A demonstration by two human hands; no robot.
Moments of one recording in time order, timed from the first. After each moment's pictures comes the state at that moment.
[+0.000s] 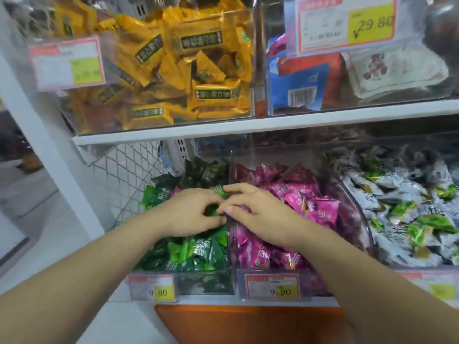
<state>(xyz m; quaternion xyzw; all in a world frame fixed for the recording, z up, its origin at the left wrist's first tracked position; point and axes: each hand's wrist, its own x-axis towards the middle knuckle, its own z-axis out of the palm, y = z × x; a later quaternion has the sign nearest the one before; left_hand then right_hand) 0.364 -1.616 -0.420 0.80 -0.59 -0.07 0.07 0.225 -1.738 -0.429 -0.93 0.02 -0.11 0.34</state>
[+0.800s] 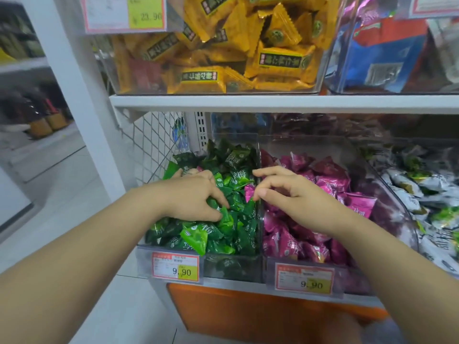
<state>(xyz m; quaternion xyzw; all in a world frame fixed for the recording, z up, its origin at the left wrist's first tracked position) 0.384 -1.579 -0.416 0.85 -0.51 -0.11 -0.03 0.231 -1.740 -0.433 -0.91 0.05 -0.10 0.40</state>
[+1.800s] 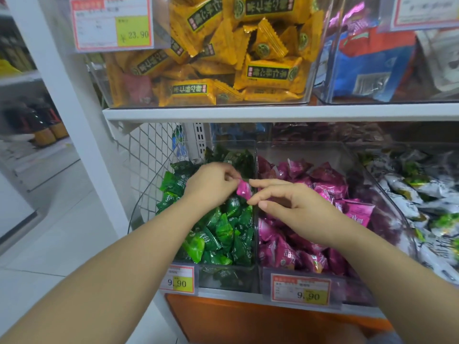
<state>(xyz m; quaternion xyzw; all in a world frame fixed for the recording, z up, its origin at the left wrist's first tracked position) 0.388 -1.639 -0.438 0.88 -0.39 0.01 0.27 0.225 -1.744 -0.433 -0.90 0.04 -0.12 0.42</state>
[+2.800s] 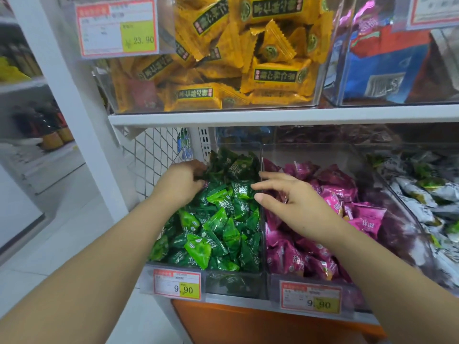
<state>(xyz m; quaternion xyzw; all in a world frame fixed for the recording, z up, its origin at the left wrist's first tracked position) 0.435 -1.594 -0.434 0.92 -0.35 0.05 0.18 0.247 -1.746 -0.440 -0.91 0.09 -0.19 0.37</state>
